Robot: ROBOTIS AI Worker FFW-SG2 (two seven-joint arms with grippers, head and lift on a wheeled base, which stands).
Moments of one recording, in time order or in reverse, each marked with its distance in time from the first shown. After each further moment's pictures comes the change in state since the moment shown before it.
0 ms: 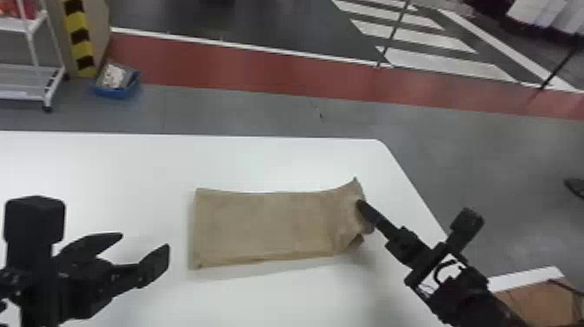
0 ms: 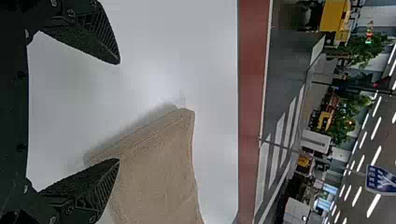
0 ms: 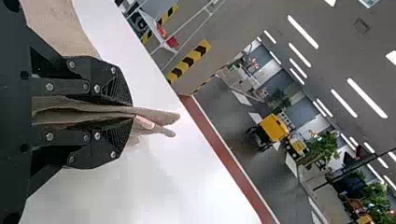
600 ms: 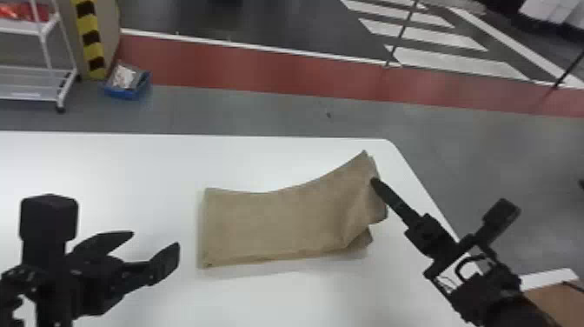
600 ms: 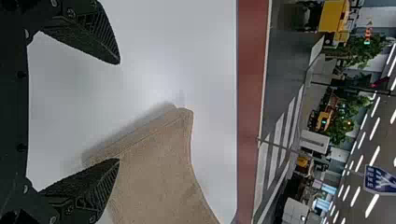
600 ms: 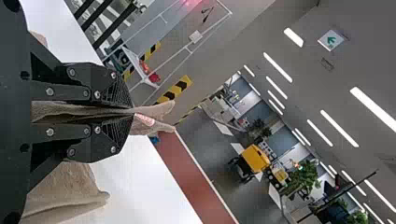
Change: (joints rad) left arm 0.002 -0.002 0.002 -0.001 0.000 -0.001 0.001; right arm 0.059 0.024 -0.026 -0.184 -0.132 0.027 0.025
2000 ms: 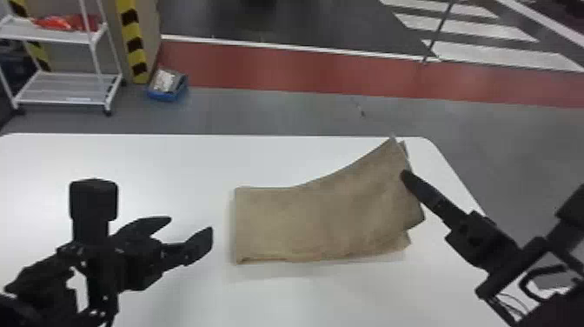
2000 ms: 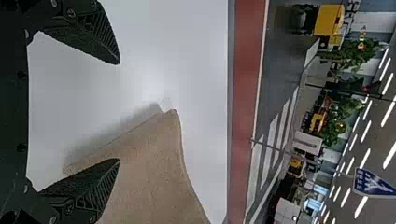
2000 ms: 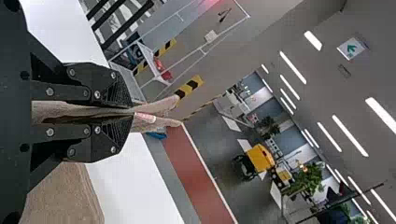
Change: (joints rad) left arm -0.042 -0.013 0.029 0.031 0.020 0.006 -0.027; right arm 0.180 0.088 0.009 -0.482 -0.088 0.184 -0.267
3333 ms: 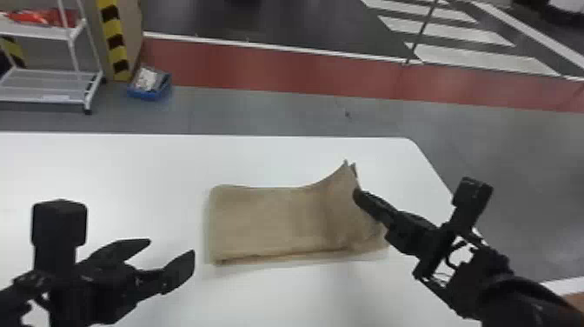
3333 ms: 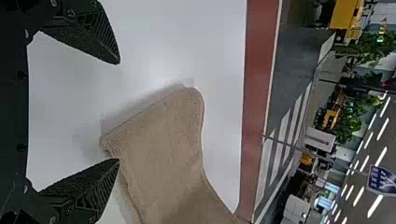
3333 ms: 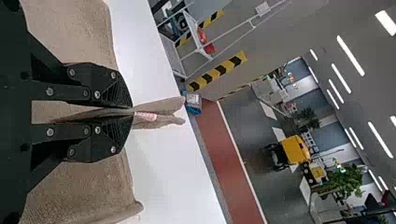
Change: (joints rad) left arm 0.099 0.003 0.037 -0.113 -0.001 0.071 -0.023; right arm -0.169 -0.077 0.175 0.287 0.340 -0.022 0.084
